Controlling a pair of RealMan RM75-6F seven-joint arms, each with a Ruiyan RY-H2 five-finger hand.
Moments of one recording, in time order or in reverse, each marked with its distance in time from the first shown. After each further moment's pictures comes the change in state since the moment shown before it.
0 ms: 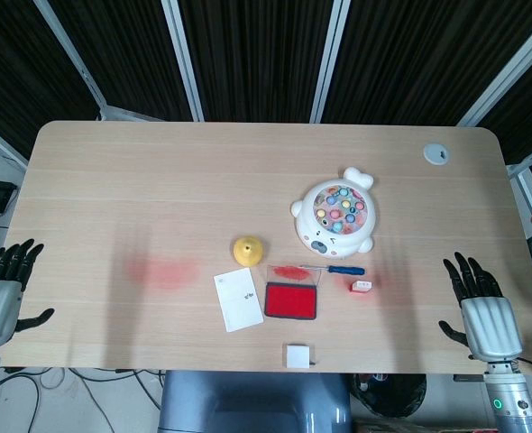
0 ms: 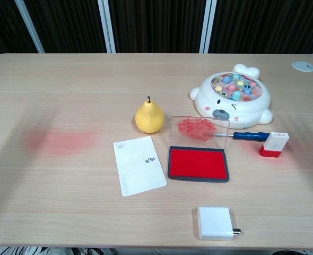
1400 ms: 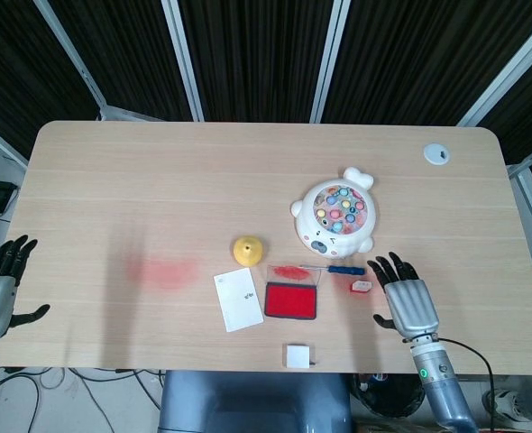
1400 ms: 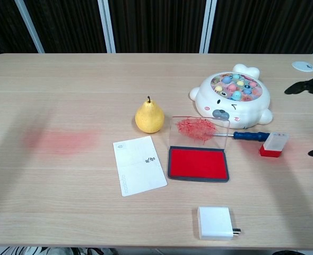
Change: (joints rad) left arm -0.012 0.020 -0.017 0.005 -0.037 -0.032 -0.041; right arm 0.175 -0.199 0.071 -0.131 0.219 -0.263 -0.294
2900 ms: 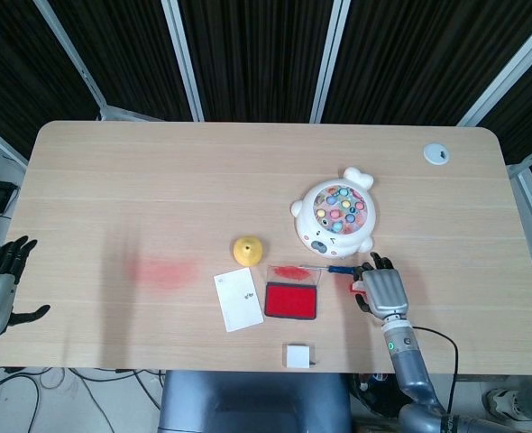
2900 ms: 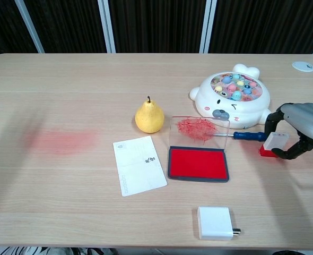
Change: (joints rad) left arm -0.016 0.022 -0.003 -0.021 -0.046 -0.049 -0.024; right arm 0.135 -0.202 0.040 0.236 0.236 -0.100 -0.053
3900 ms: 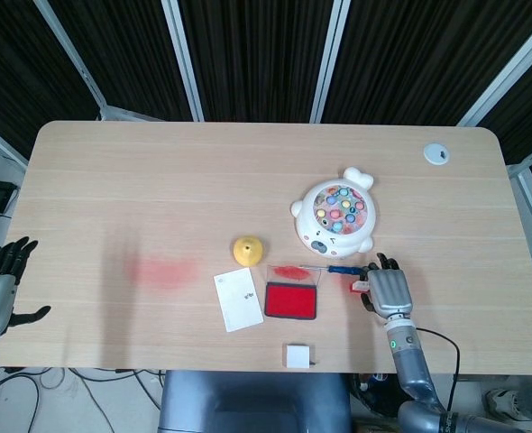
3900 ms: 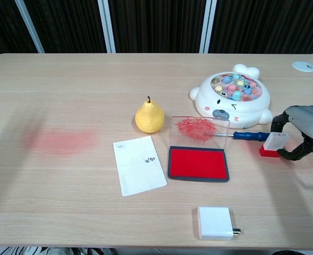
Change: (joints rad) left arm -0.001 0.004 0.003 -0.007 -0.004 -0.003 -0.001; right arm 0.014 -0.005 -0.008 0.015 0.063 0.014 -0.018
